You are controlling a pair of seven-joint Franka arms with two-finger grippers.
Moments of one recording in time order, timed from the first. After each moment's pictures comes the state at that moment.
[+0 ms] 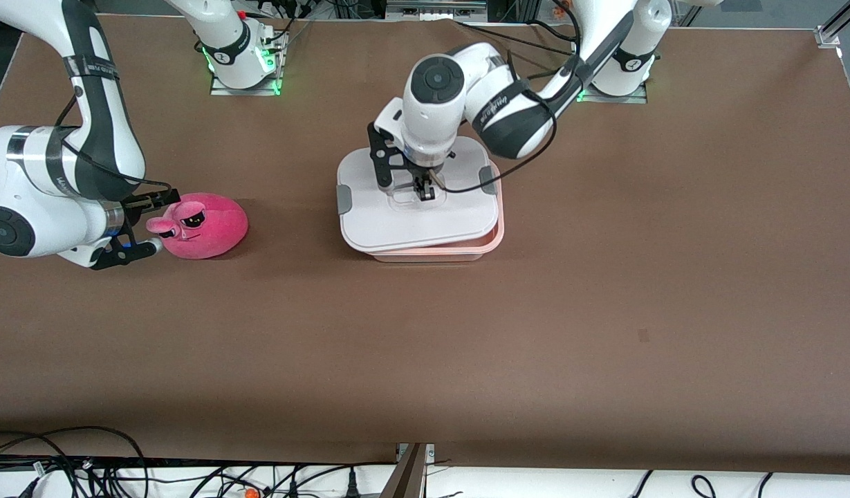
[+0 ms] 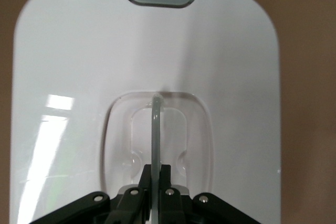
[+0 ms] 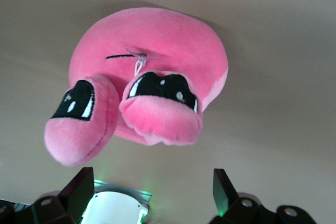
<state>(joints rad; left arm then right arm) -0.42 0.53 -0.51 -1.51 0.14 2.02 0.42 0.06 0.36 -0.09 -1.74 -0.05 1.59 -0.32</state>
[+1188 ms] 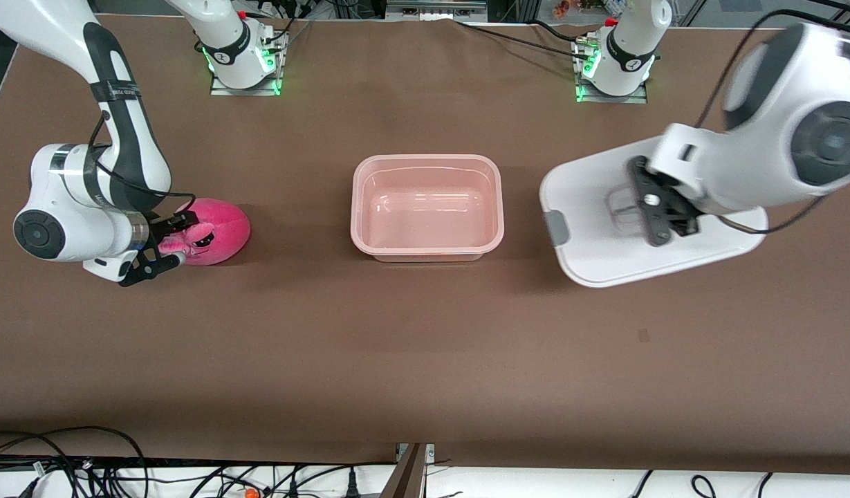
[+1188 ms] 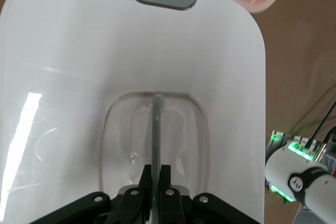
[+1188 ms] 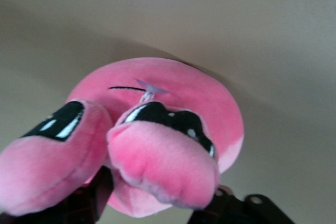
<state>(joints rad) 0.19 0.38 -0.48 -1.29 0.14 1.33 1.03 0.07 0.41 -0.08 -1.81 0.03 1.85 -0.40</state>
